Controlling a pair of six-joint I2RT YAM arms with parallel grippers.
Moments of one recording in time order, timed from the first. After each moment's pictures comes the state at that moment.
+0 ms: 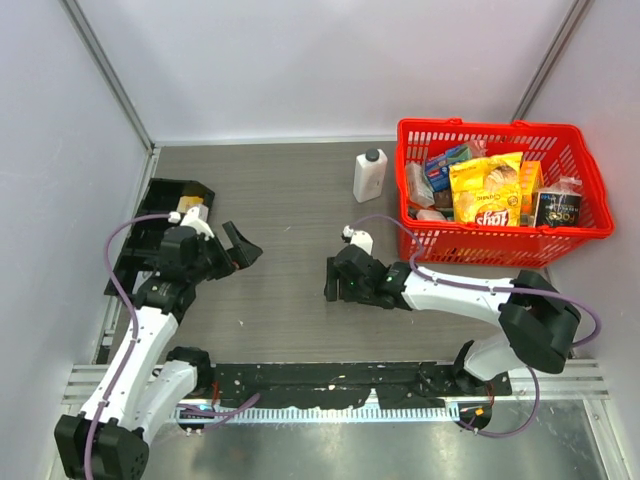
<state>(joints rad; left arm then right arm) -0.16 0.78 0.64 -0.40 0.22 -0.59 0.97 1.44 0.79 -0.24 0.20 0.80</state>
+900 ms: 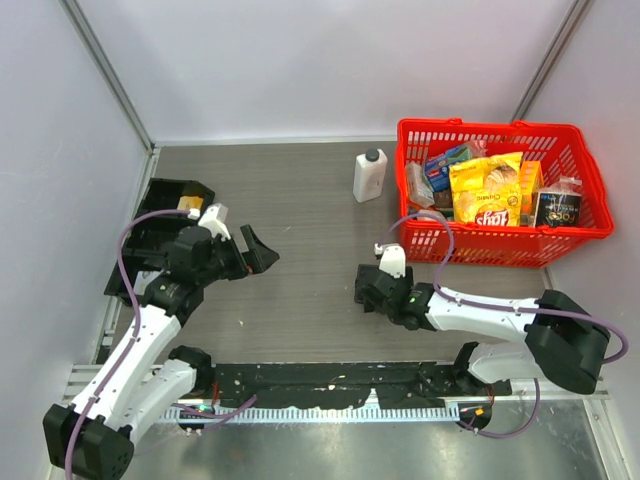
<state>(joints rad) -0.33 0.80 0.65 -0.37 0.23 -0.60 0.98 1.26 0.57 -0.36 0.58 0.71</state>
